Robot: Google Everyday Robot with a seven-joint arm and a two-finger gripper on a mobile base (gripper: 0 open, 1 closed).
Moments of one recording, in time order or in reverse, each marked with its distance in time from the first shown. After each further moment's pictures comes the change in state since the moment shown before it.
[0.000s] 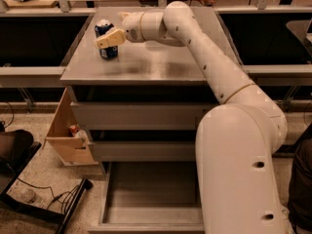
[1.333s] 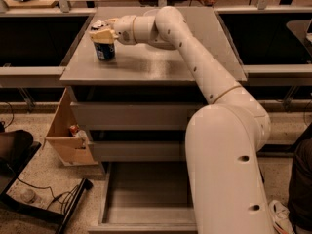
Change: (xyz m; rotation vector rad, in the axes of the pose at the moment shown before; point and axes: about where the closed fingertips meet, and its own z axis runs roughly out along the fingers) arm 0.000 0.012 0.032 -0.056 -0.049 0.041
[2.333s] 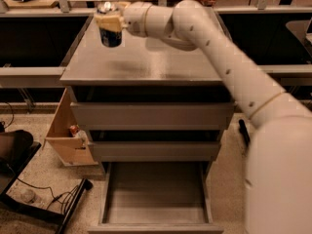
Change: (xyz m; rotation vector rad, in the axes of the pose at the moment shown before) arm -0.064 0.034 -0.063 0.089 -0.128 -0.059
